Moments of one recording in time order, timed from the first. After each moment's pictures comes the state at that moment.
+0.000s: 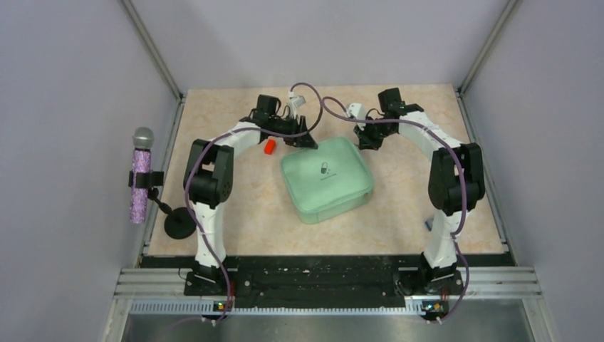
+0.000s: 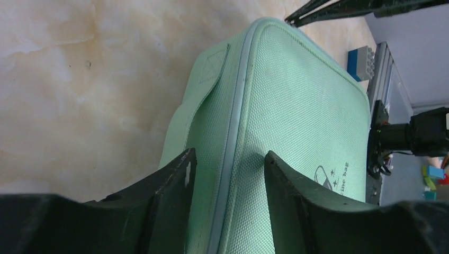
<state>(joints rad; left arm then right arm) -0.30 2.12 1.56 -0.20 0.94 -0.09 0.24 1.94 1.55 -0.70 -0.54 -0.83</state>
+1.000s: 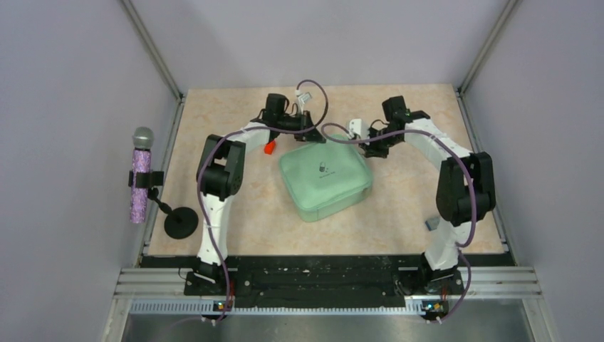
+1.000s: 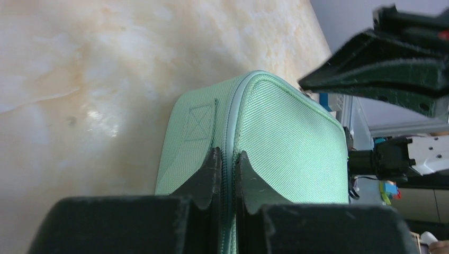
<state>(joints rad) -0.33 2.29 1.68 0.04 1.01 -0.38 0.24 1.85 1.45 -0.74 -0.53 -1.13</state>
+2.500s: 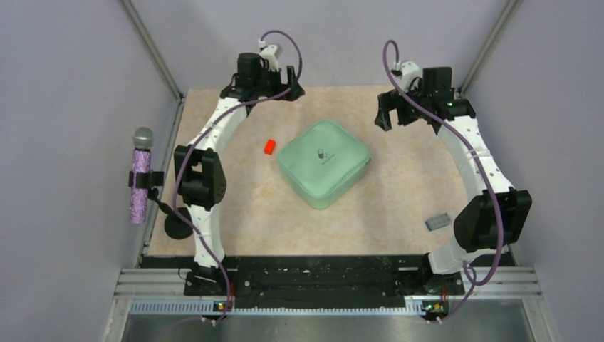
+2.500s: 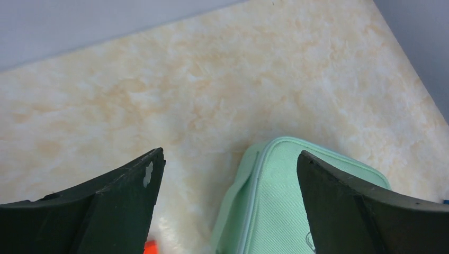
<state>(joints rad) -0.26 2.10 1.92 -0.26 0.43 -0.21 0.12 1.57 1.52 -0.68 -0.43 -0.27</state>
